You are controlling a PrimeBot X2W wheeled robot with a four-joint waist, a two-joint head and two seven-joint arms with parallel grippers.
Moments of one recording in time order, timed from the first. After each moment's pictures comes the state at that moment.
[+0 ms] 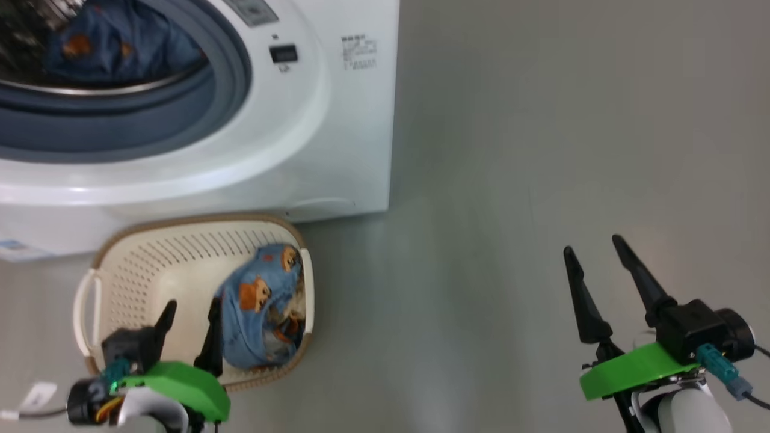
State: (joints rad) left arm -0.28 0.06 -0.04 0.58 -0.21 -0.11 -0.26; right arm -0.13 -0.05 -0.02 0.09 0.04 0.13 -0.25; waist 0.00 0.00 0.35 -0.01
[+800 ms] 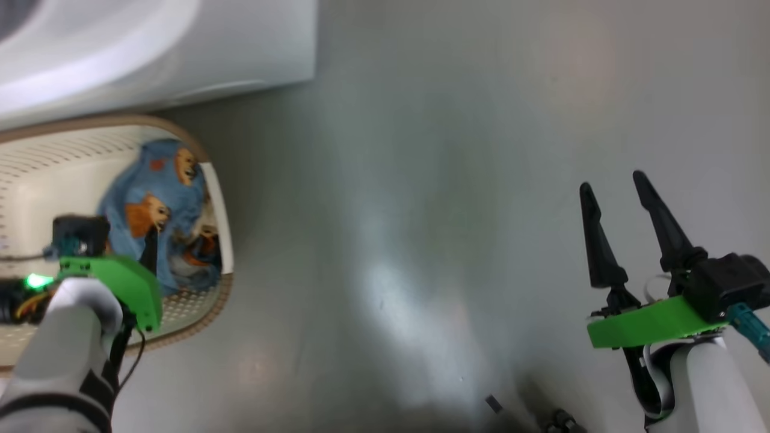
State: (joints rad) left arm -0.82 0.21 -0.20 1.21 -0.15 -0.13 -0.24; right arm -0.24 -0.05 -0.04 0.02 0.08 0.13 -0.25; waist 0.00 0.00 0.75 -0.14
